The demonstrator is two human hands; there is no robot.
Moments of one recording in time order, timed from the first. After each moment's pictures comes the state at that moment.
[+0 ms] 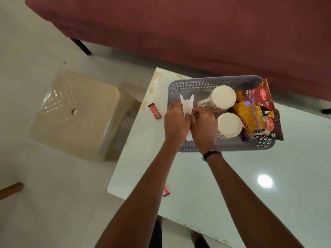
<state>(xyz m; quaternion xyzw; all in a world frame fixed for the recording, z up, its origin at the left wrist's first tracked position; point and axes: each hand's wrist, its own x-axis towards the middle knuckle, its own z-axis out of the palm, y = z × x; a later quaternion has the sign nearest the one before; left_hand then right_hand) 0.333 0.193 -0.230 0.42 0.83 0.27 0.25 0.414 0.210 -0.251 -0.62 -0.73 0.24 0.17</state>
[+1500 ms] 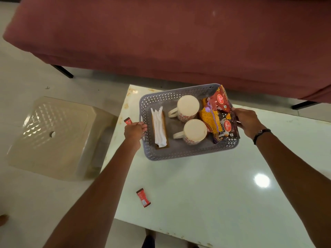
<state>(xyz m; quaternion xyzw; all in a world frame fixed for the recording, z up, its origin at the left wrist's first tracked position) 0.299 0.203 -0.251 0.02 0.79 0.39 0.47 0.617 0.319 -0.247 -0.72 -0.37 0.55 0.21</state>
